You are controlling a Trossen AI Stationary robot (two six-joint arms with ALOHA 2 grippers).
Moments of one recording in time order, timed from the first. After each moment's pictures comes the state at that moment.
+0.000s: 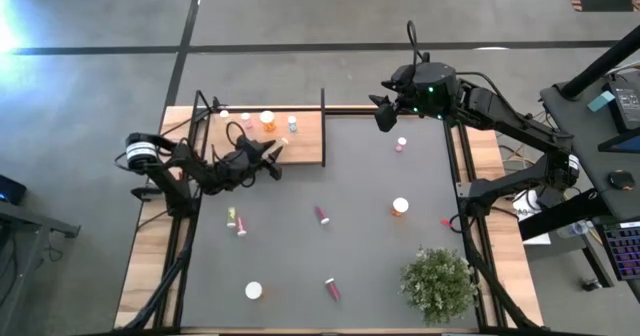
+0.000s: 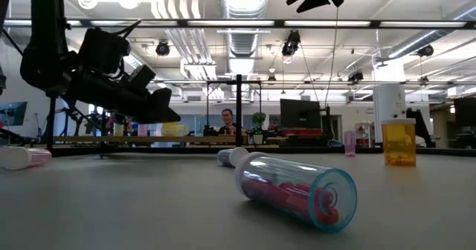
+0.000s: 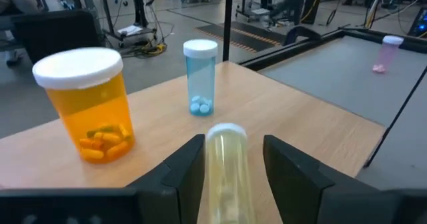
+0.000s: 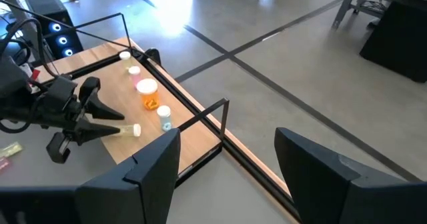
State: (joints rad) left arm 0.34 1.62 0.19 1.24 -0.49 -0.15; right arm -0.40 1.29 1.48 -0.65 0.24 0.10
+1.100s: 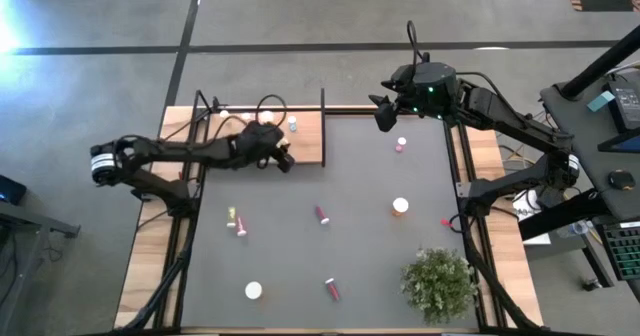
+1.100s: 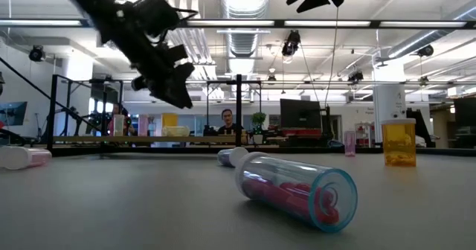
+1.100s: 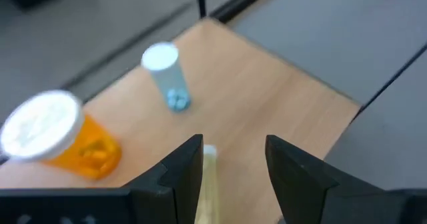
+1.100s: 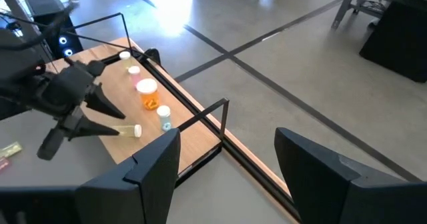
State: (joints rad) left arm 0.36 1.33 0.72 -0.07 -0.39 -0.24; right arm -0.40 1.29 1.48 -0.65 0.24 0.10
